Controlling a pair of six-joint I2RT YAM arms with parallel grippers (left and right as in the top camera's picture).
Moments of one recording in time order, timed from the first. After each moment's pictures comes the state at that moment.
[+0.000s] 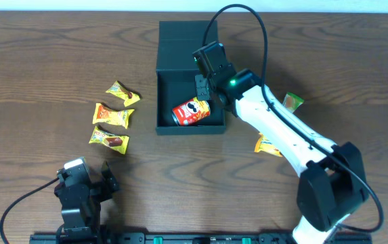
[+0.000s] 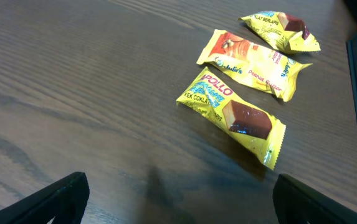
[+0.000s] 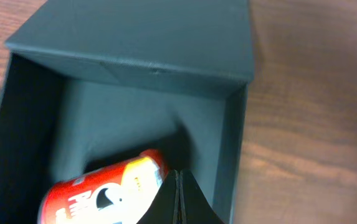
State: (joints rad) left arm 0.06 0.01 0.17 -0.75 -0.17 -0.22; right arm 0.58 1.87 1.50 -0.63 0.21 0.37
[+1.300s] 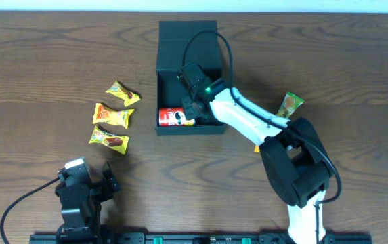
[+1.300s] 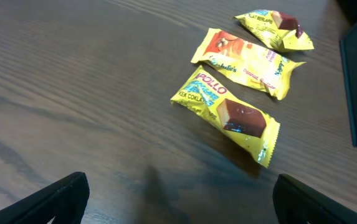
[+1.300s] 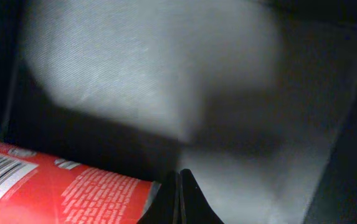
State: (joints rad) left arm 0.06 0.01 0.17 -0.75 -0.14 -0.22; right arm 0.64 2.09 1.50 -0.61 0.07 0.33
